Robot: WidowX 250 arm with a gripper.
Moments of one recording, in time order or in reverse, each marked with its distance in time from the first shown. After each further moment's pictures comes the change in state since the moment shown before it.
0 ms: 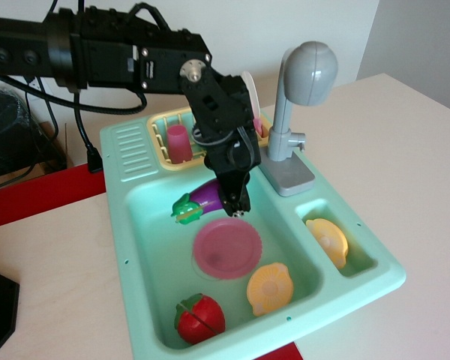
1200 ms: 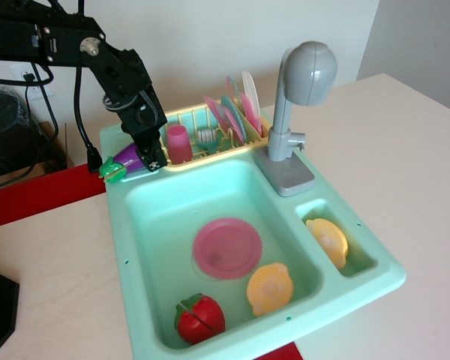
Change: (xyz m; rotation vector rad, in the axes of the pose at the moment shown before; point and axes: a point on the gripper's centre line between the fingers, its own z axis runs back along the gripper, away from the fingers) arm -0.097 0.107 0.012 0.133 0.048 0.224
